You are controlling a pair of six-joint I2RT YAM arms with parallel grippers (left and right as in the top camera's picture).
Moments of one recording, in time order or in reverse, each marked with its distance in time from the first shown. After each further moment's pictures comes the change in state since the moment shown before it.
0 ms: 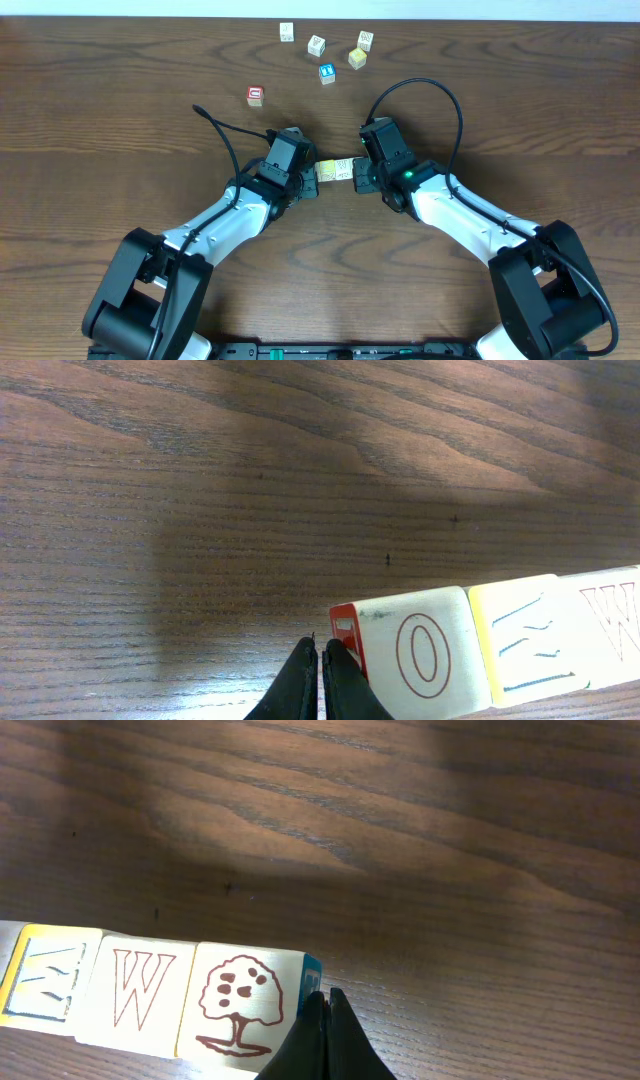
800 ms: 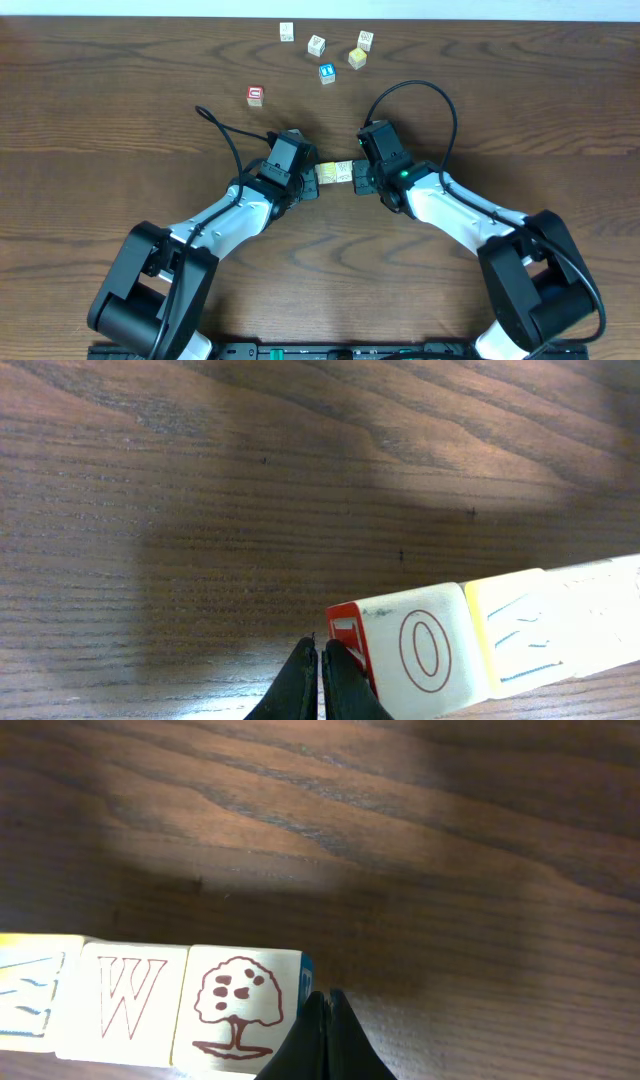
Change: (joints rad) left arm 0.000 0.031 -0.002 0.012 0.010 -0.016; right arm 0.000 0.062 0.000 0.030 0.011 -0.002
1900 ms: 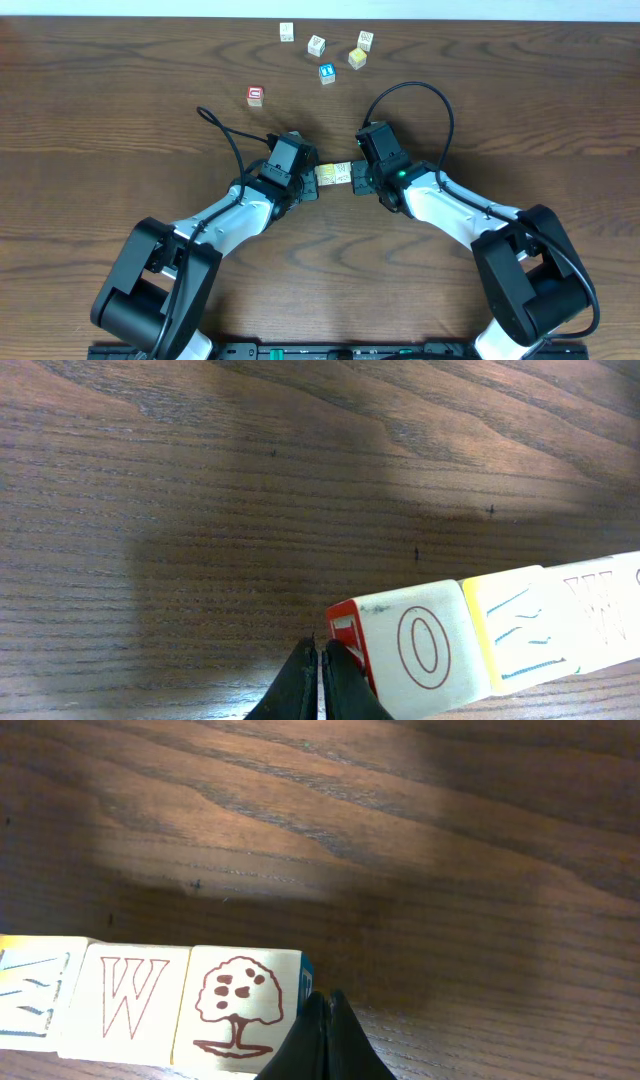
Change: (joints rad) left arm 0.000 0.018 -0.005 0.011 -0.007 0.000; right arm 0.000 0.018 0.000 0.019 -0.005 0.000
